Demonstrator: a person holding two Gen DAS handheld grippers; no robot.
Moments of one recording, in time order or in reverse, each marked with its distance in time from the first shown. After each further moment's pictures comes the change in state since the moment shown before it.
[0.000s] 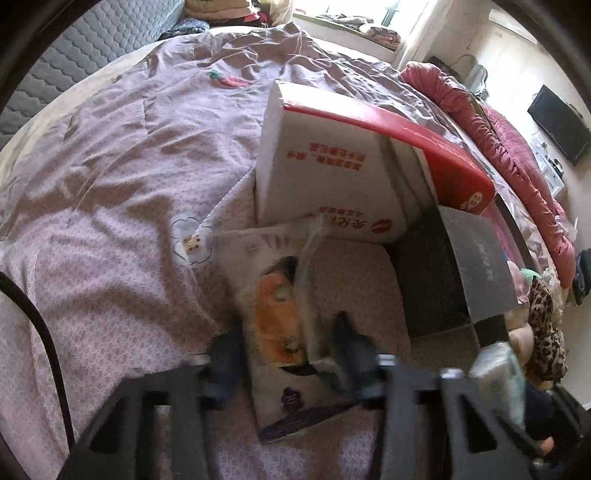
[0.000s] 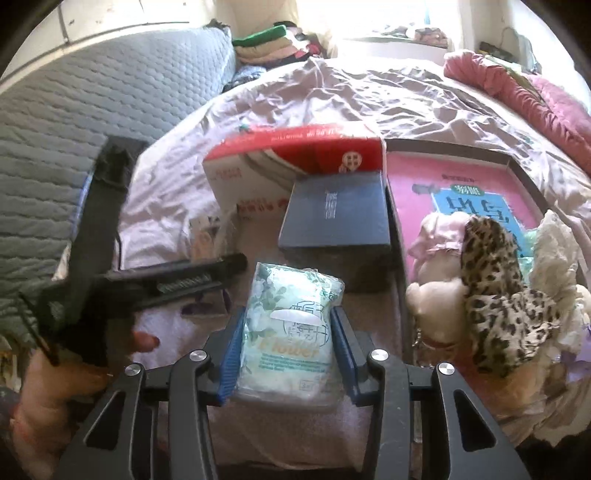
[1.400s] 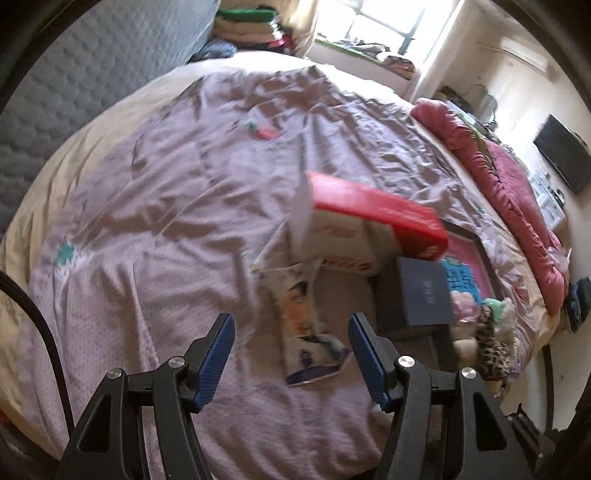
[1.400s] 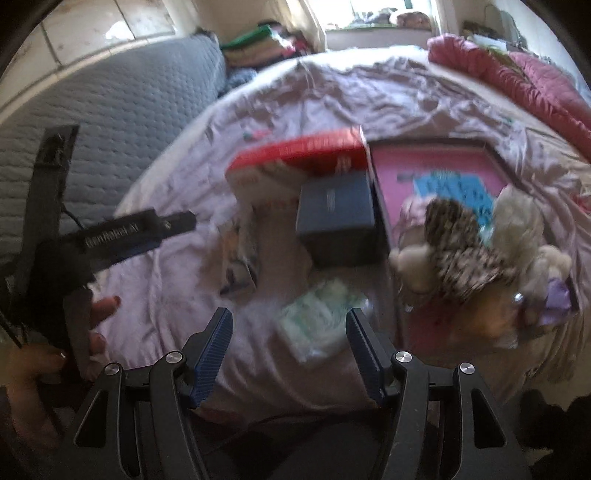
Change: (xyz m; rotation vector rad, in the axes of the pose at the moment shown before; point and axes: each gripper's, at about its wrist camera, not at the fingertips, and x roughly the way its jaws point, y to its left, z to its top) left arm -0.099 0.020 0.006 -0.086 -0.075 0.025; right arm -0.043 0.014 -0.013 0.118 0.085 0.007
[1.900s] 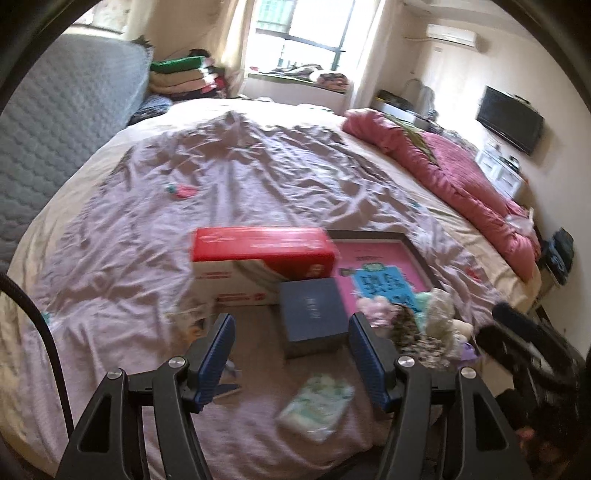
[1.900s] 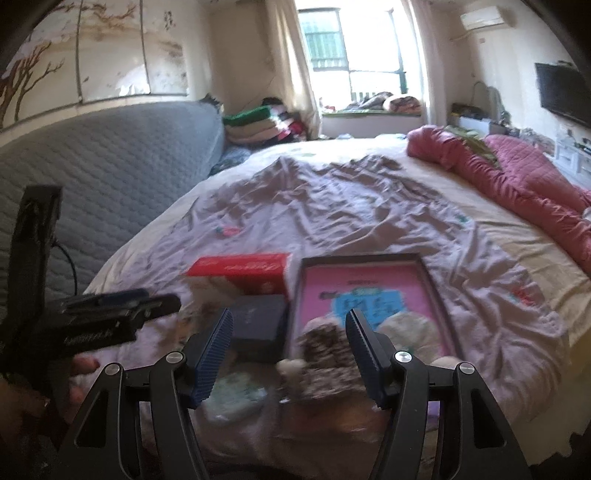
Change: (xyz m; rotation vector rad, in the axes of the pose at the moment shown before) left arm -0.053 -0.101 -0.009 0.215 -0.146 -0.088; right arm -0.100 -0.056 0.035 -0.132 -0.339 -0.052
